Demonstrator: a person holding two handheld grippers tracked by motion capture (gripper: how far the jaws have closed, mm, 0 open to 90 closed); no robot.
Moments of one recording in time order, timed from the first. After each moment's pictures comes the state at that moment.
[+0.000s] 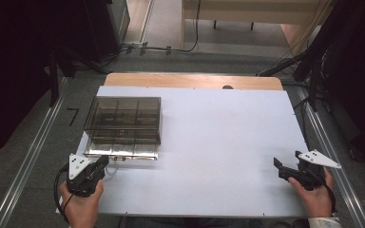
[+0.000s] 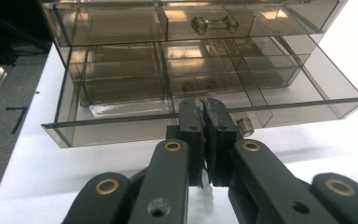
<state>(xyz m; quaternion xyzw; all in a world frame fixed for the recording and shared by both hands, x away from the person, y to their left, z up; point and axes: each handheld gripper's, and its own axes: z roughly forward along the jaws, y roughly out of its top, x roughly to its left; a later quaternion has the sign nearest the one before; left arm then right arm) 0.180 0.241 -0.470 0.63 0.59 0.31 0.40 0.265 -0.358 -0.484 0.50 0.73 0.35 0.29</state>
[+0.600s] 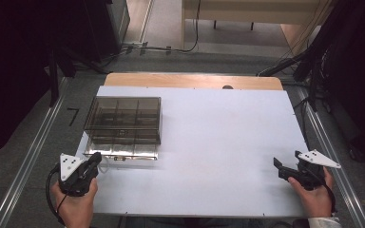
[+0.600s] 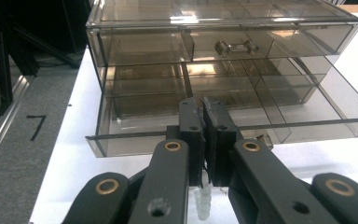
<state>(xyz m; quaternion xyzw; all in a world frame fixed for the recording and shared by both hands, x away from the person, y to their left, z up) 0.176 0.251 -0.461 0.61 0.59 0.34 0.40 0.265 -0.358 -0.484 0.50 0.73 0.35 0.29</state>
